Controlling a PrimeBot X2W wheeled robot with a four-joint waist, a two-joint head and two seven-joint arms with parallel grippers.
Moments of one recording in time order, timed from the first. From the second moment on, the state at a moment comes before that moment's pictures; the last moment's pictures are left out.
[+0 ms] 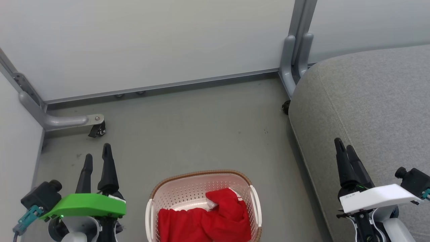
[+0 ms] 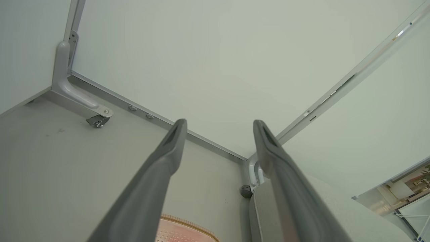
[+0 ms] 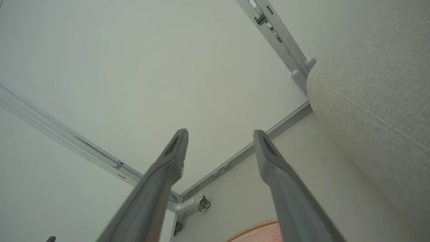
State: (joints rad) left arm -0.07 0.04 0.00 0.14 -0.74 -0.04 -0.09; right arm -0.07 -0.12 0.09 0.12 0.97 0.13 -0.18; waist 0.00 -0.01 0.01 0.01
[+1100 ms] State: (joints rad) left arm -0.07 0.07 -0.08 0.16 -0.36 0.00 -0.18; right arm -0.05 -0.08 0.05 0.13 0.53 0.13 -0.22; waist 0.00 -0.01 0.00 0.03
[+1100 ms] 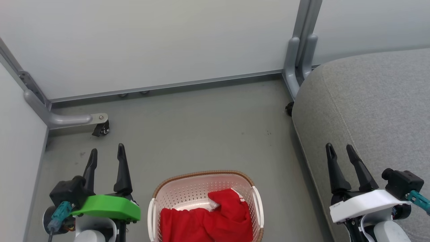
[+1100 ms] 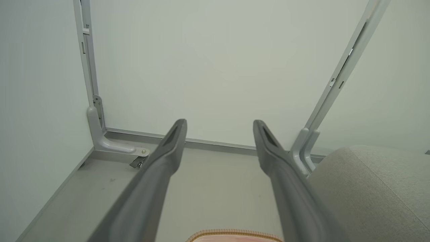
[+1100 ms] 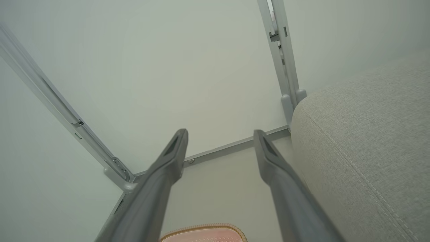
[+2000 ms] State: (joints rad) left arm -0.08 0.07 -0.10 0.18 -0.17 0.00 -0.24; right arm -0.05 -0.06 0.04 0.13 0.28 0.13 -0.25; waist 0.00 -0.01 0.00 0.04
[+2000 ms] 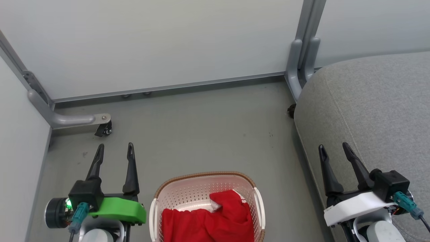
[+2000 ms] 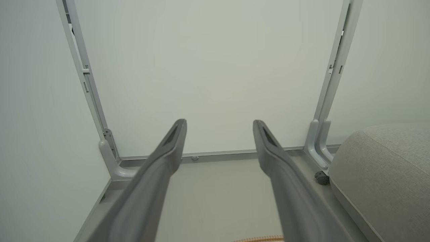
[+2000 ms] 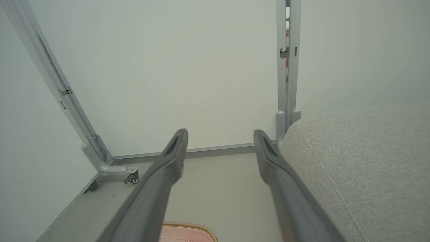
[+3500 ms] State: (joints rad) left arm -0.08 0.05 -0.08 0.22 -0.11 -0.03 -0.26; right arm -0.05 -0.05 0.03 0.15 0.19 0.13 -0.26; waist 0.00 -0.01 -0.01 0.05
